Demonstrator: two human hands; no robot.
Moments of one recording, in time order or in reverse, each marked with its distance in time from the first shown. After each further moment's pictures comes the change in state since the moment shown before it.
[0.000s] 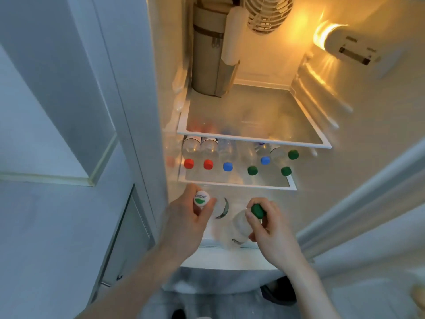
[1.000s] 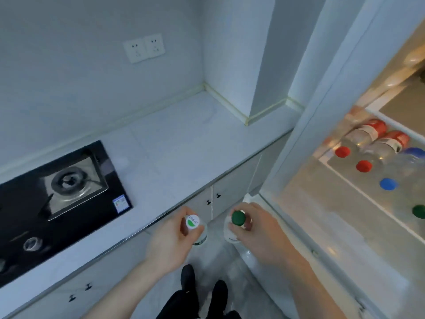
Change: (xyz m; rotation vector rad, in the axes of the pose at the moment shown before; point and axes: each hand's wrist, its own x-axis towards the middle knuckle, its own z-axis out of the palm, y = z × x) left_hand -0.289 -0.035 -0.059 0.094 0.454 -0.847; right_hand -0.071 -0.037 0.138 -0.205 -1.048 -0.534
